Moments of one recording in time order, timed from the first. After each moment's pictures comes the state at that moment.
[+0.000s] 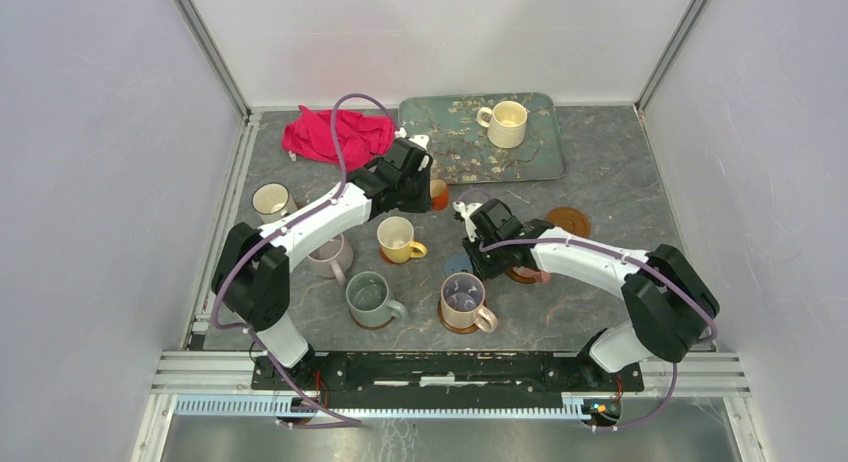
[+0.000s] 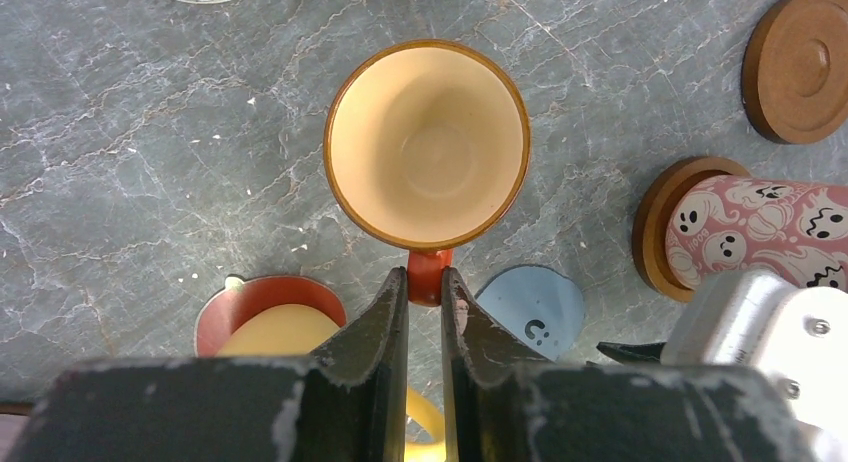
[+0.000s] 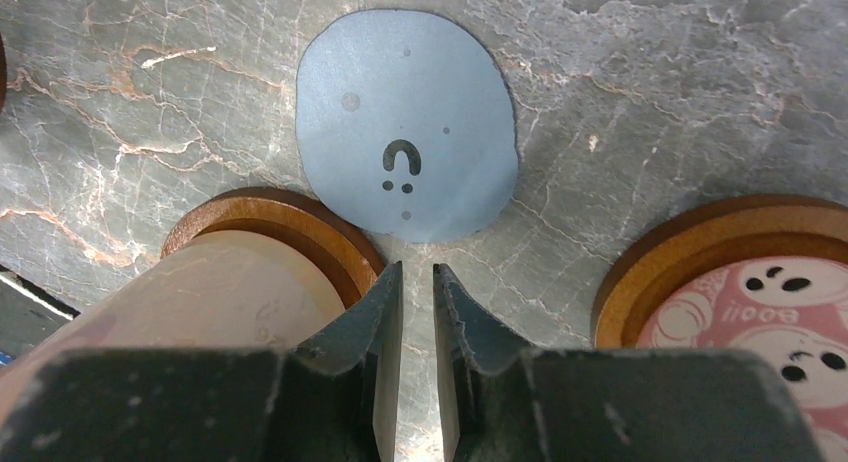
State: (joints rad) left arm -0.65 1.67 1.30 -0.45 -0.04 -0.44; right arm 0.74 1.48 0.85 -0.43 -0.08 0.20
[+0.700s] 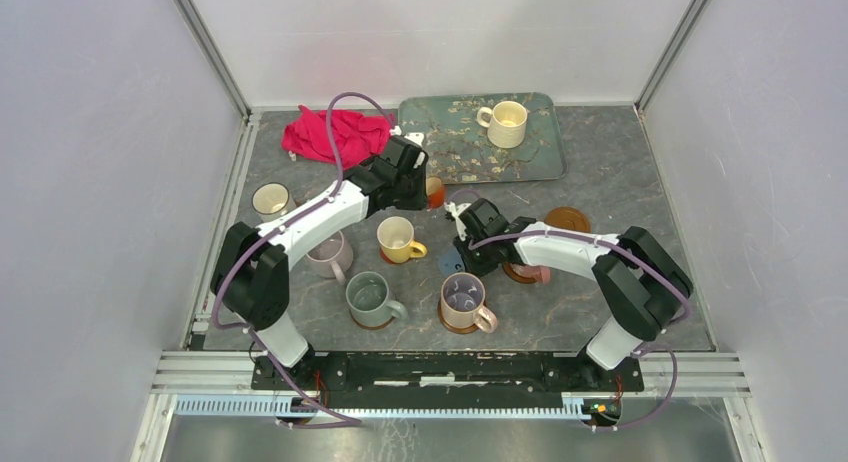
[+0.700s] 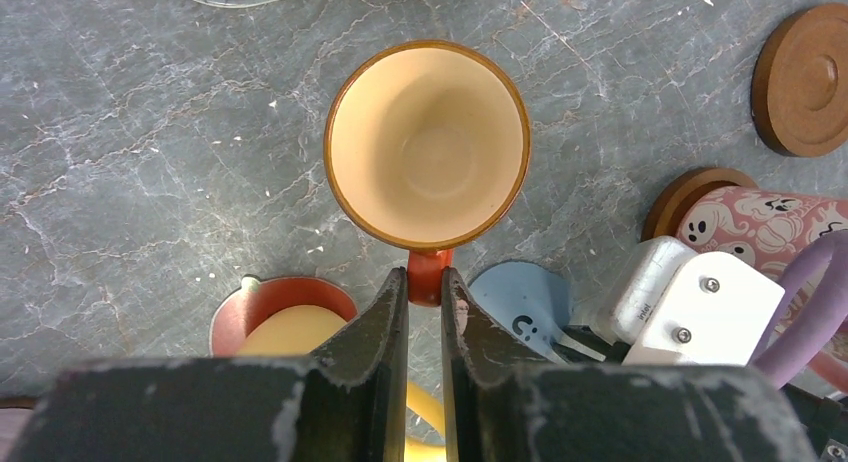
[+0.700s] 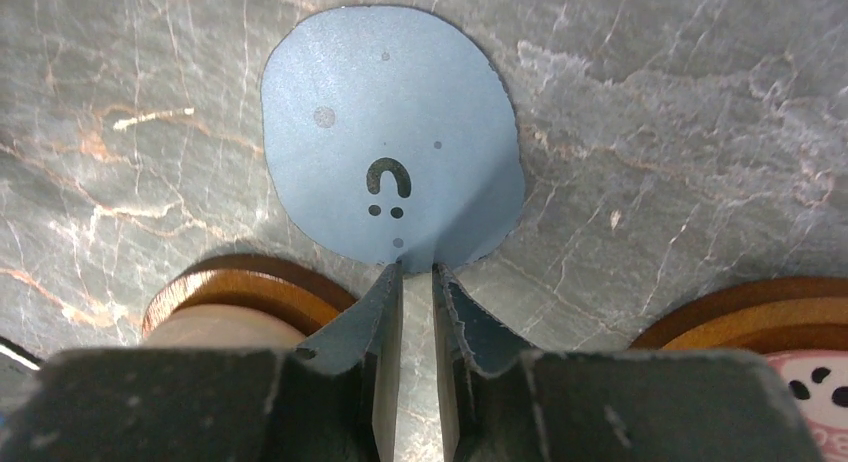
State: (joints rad) left arm -0.62 1.67 1.30 -0.46 -0.04 -0.44; right arm 0.74 1.62 0.88 -0.36 -0.07 0.20
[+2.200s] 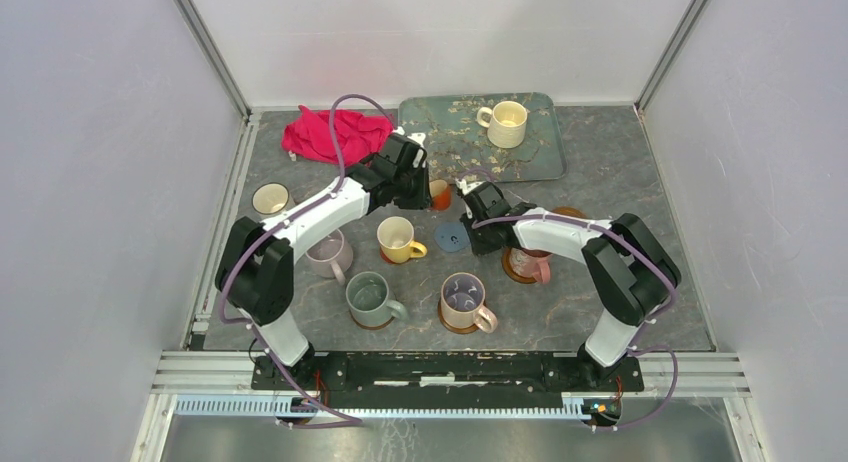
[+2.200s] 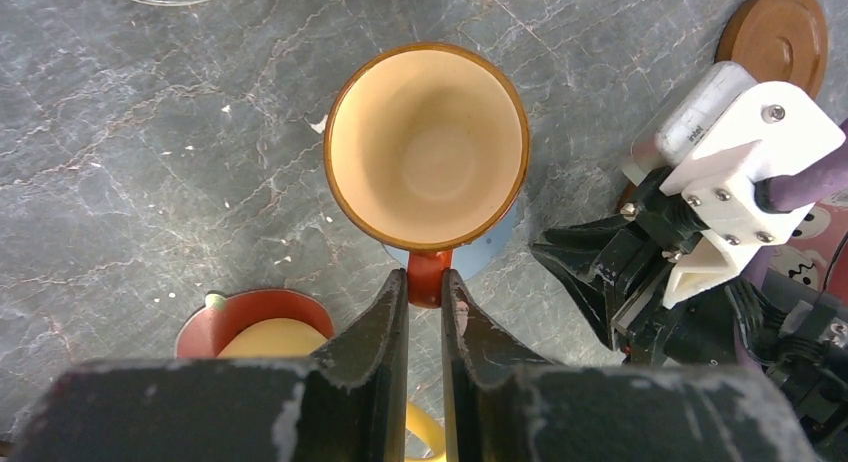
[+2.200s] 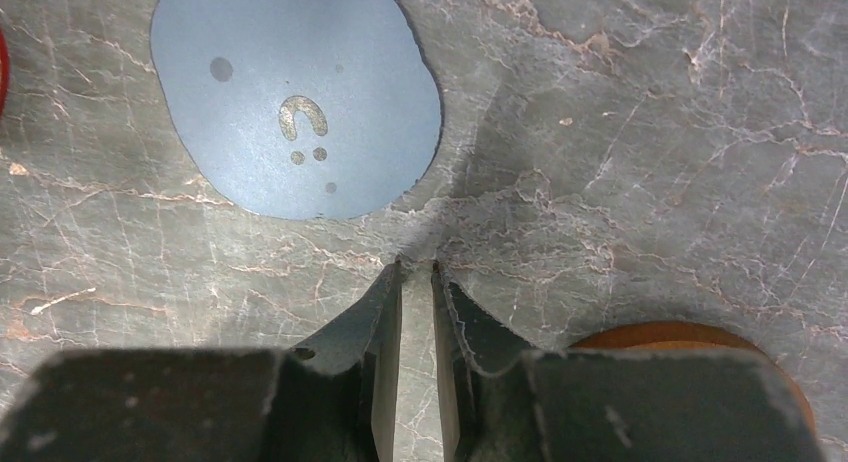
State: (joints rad) left arm -0.59 1.70 1.31 -0.44 0.08 -0.44; right arm 0.66 1.72 0.98 -0.30 0.08 0.25
